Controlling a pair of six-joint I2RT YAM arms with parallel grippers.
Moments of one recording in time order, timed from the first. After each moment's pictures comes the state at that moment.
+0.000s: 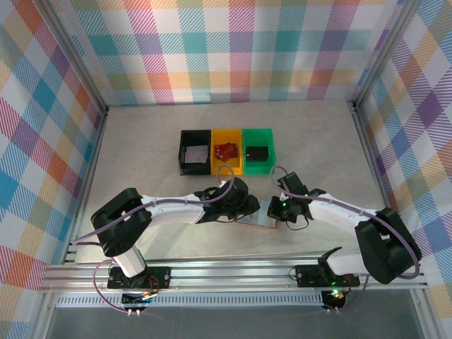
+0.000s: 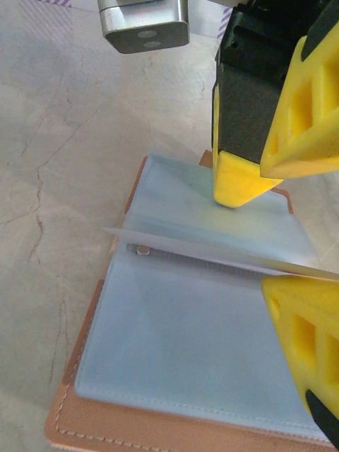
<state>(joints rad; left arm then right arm) -1.00 1.68 0.91 -0.02 0.08 -1.25 0.52 1.32 0.56 -0.39 -0.26 0.78</state>
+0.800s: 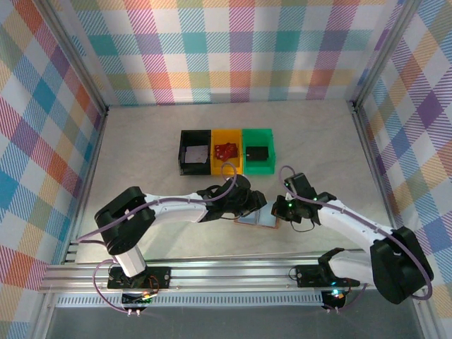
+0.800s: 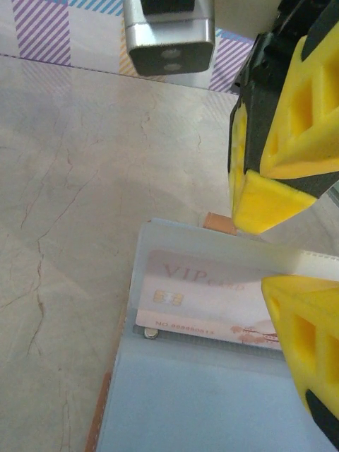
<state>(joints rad) -1.00 1.72 0.95 0.08 0.13 -1.29 0.49 1.16 0.54 -0.45 -0.25 0.77</state>
